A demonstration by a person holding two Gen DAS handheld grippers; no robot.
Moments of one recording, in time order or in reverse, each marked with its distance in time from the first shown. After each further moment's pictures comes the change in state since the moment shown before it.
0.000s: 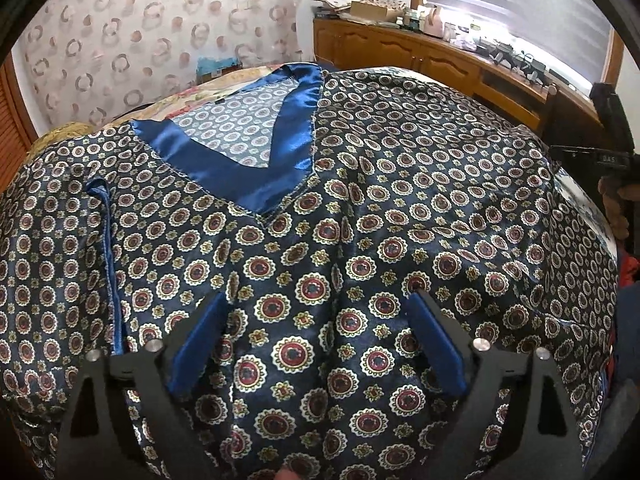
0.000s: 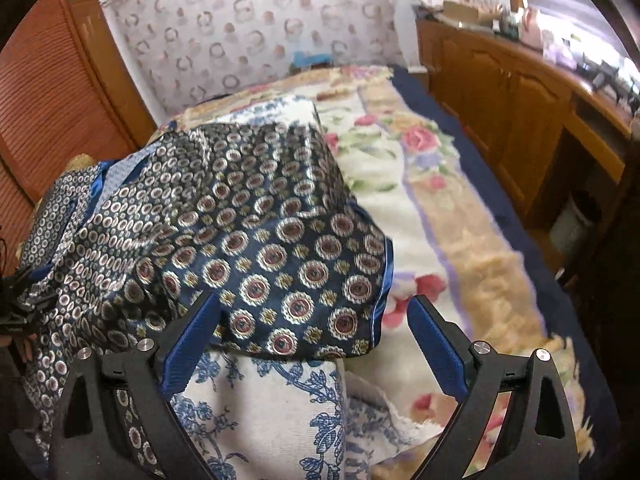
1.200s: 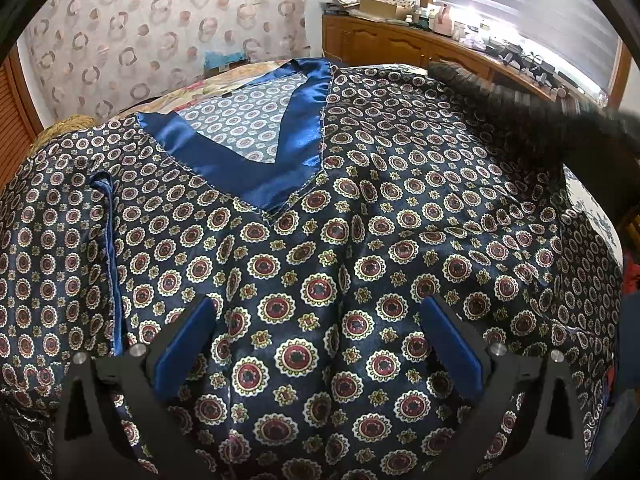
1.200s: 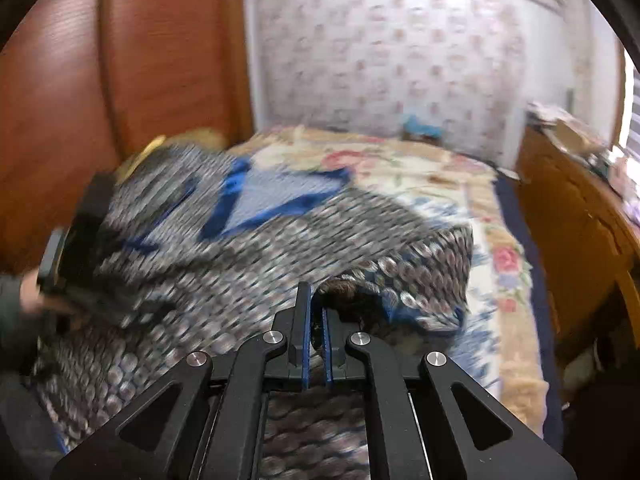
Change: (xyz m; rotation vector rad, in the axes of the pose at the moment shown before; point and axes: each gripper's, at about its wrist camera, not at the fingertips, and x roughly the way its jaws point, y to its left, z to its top) left arm 0.005 0.003 0.001 -0.024 0.012 0.023; right arm -0.045 0.188 -0.002 -0.477 -0.134 0.161
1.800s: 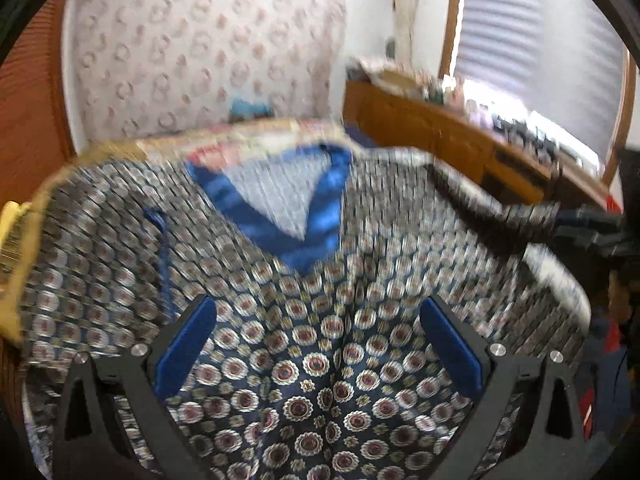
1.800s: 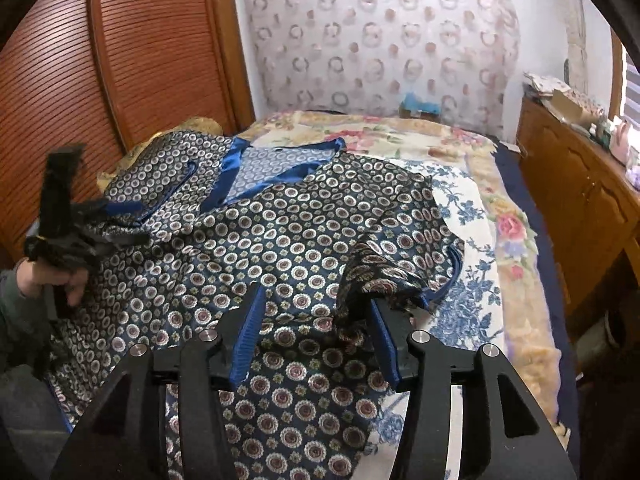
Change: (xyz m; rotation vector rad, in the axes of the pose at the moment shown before) left arm -0.080 0.015 -0.009 -0.139 -0.275 -0.001; right arm -0.019 -0.029 -0.021 0.091 0.022 -0.007
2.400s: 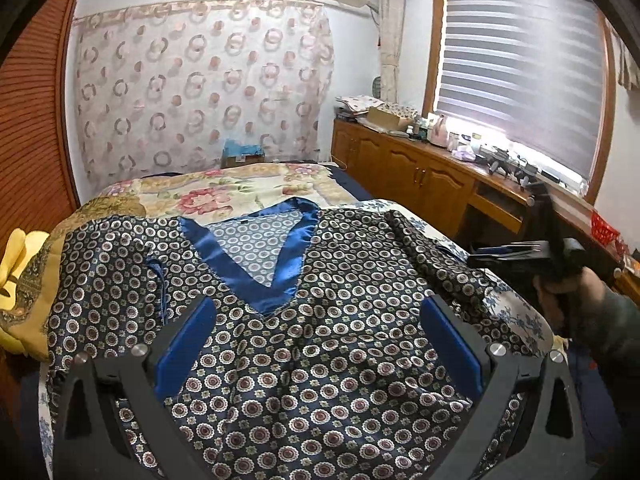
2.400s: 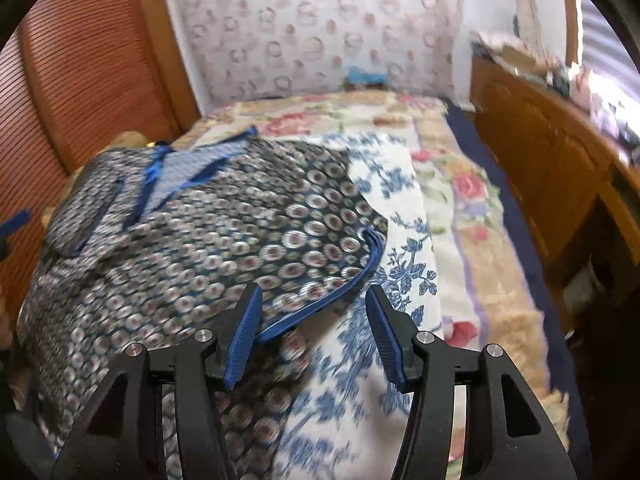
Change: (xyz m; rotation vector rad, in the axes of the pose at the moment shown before) left arm -0.048 -0.039 0.020 0.027 -0.113 -0.034; right arm 0.043 -0.084 0.003 0.210 0.085 -0.114
